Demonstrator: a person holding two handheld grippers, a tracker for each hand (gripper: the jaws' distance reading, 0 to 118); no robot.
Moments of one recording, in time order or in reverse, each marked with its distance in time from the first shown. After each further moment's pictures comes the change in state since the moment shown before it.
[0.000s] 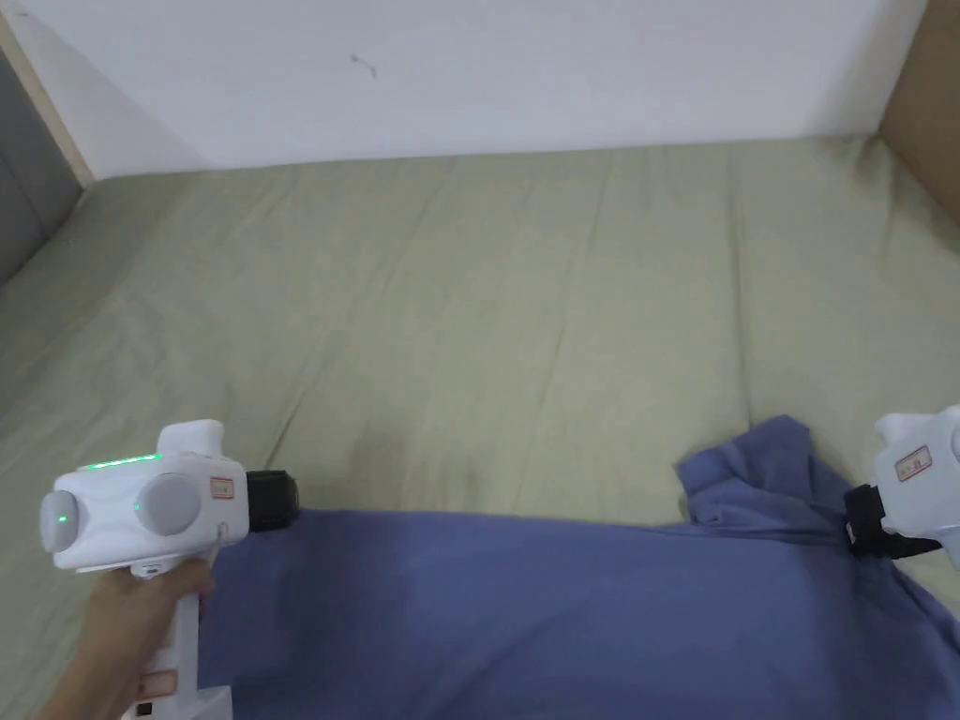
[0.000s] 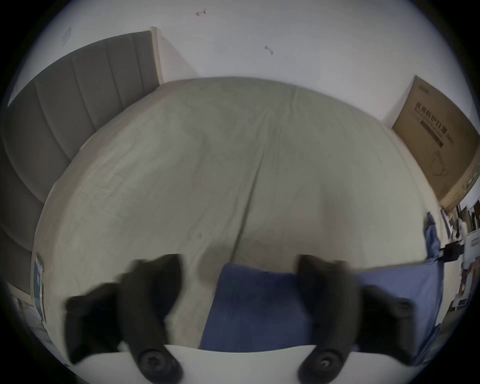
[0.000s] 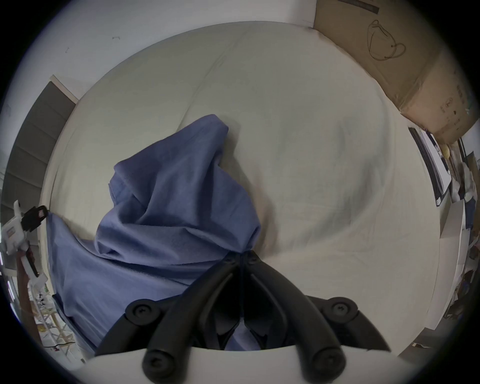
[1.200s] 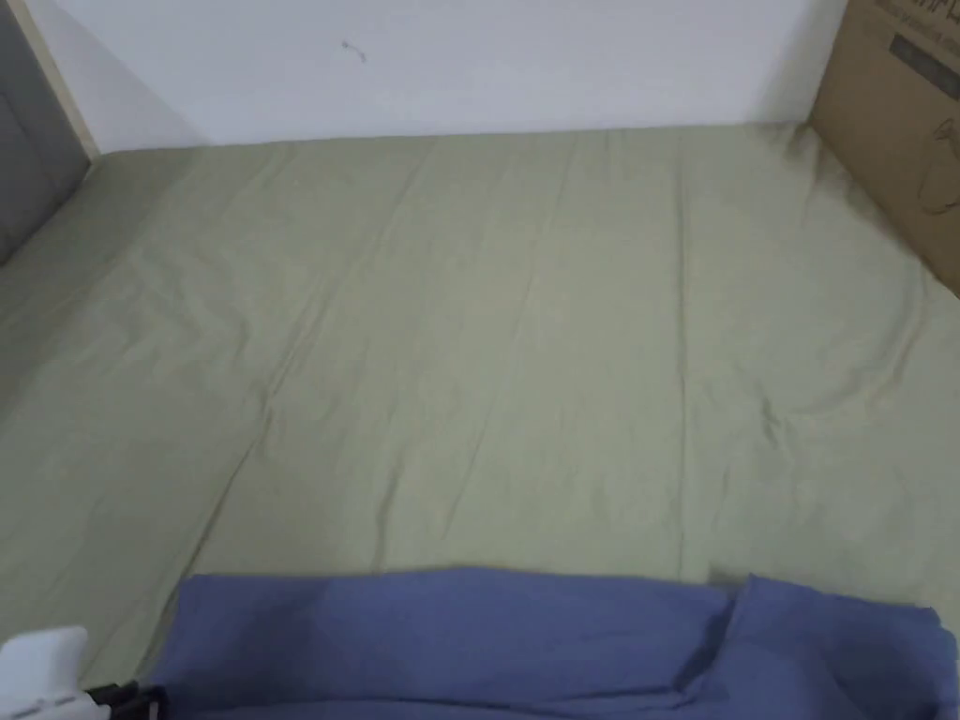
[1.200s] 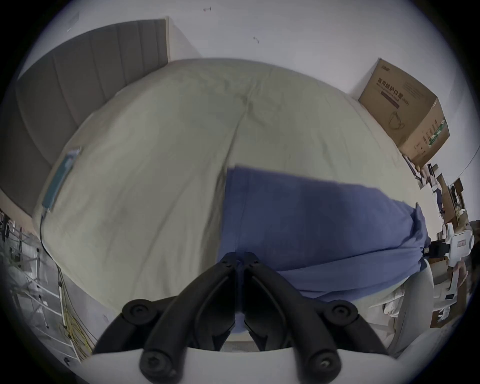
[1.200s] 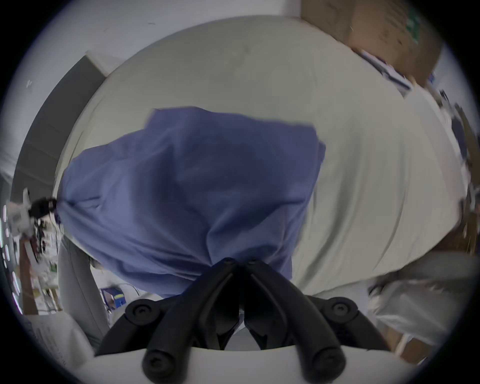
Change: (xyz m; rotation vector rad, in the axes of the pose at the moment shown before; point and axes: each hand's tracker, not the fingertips) left arm -0.081 -0.252 0.201 -0.084 -0.119 -0.017; right arm 0.019 -0.324 0.089 -0.015 0.071 -0.042
